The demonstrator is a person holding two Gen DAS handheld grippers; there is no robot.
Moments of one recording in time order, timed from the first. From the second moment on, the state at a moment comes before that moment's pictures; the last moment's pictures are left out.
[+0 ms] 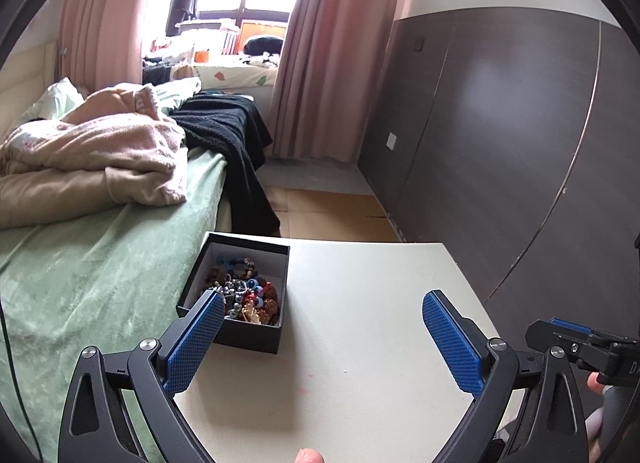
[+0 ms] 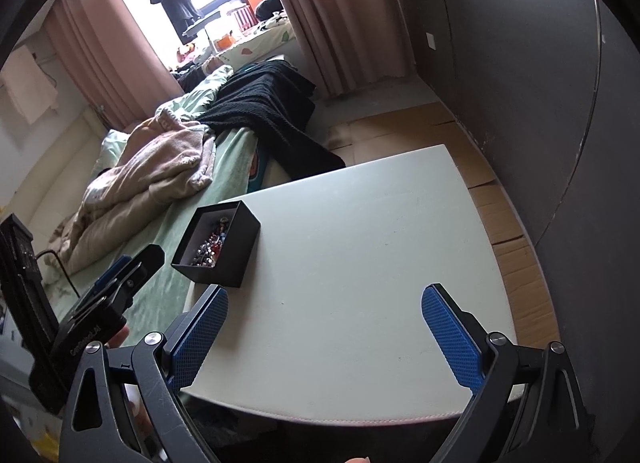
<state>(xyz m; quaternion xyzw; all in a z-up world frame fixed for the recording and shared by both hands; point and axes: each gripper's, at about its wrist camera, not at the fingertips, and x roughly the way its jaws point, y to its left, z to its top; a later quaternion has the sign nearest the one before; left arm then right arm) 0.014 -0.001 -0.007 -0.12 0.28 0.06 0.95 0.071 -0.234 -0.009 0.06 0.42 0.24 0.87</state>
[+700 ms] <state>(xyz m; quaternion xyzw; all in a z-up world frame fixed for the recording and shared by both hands) 0.006 -0.004 0.003 -0.11 0.27 0.07 0.95 0.068 -0.237 -0.003 0.06 0.41 0.24 0.88</state>
